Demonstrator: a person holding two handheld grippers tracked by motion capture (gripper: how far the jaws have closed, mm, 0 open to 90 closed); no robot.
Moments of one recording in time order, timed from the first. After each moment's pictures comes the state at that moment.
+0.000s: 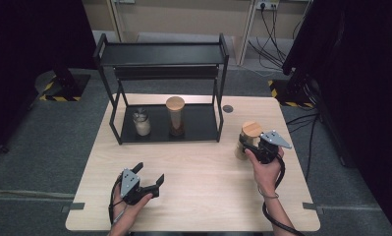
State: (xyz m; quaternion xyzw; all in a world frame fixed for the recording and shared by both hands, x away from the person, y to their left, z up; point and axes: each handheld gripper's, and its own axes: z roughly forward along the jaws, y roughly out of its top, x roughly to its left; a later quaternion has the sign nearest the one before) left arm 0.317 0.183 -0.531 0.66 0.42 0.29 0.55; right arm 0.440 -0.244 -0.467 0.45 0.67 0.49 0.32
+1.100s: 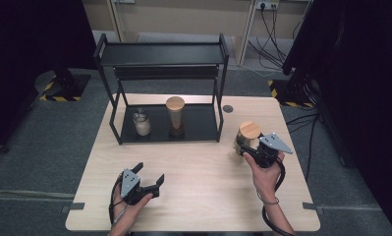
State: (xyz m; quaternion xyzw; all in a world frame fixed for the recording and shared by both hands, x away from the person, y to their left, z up) left arm 0.317 0.182 -0.531 0.66 0.42 0.30 0.55; right arm 0.414 -0.229 -0.446 0.42 0.67 0.52 0.32
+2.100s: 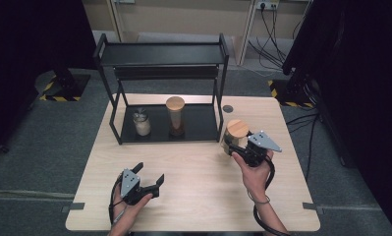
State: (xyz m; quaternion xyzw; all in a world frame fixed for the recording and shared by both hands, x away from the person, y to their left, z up) left arm 0.317 0.182 -0.531 0.66 0.42 0.29 0.55; right arm 0.411 -0.195 -0.435 0.40 0.67 0.54 0.31
